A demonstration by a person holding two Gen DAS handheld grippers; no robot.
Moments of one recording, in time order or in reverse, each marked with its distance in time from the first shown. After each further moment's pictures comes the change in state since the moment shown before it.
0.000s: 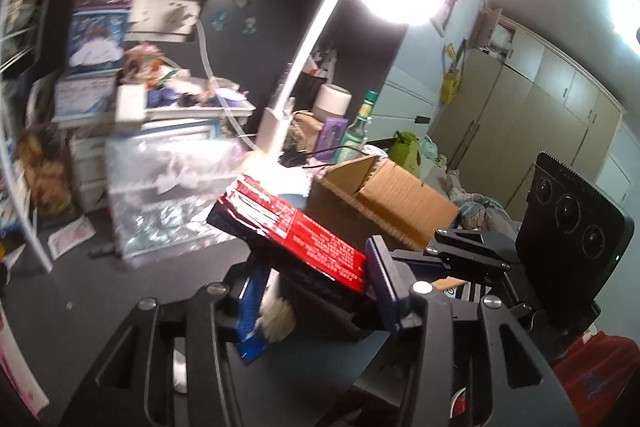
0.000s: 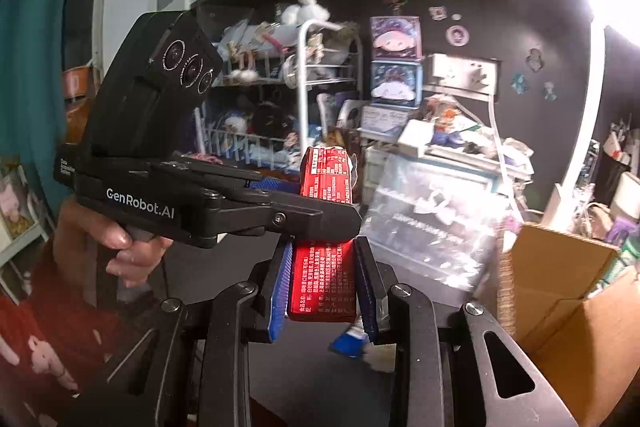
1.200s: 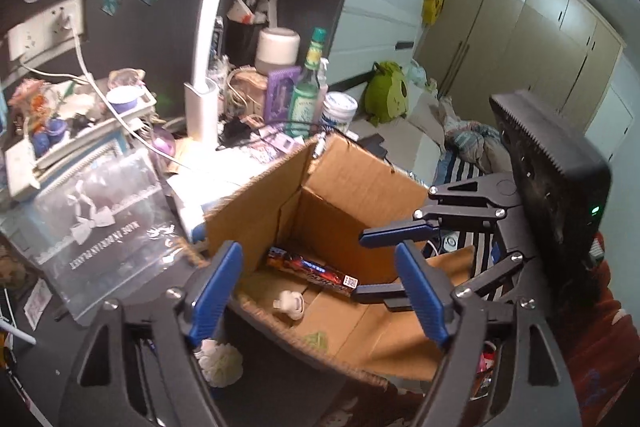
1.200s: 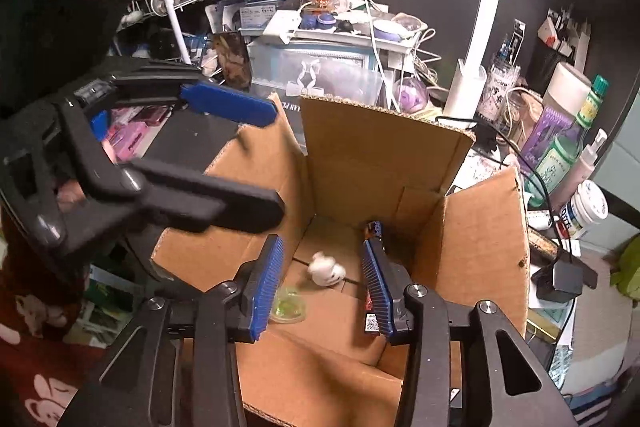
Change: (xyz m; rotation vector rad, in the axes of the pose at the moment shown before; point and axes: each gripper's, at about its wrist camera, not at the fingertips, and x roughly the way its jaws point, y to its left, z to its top) left arm 0.107 -0.081 0.063 0.142 0.255 -0.002; right arm -0.038 -0.148 -0.024 0.145 0.434 -0.103
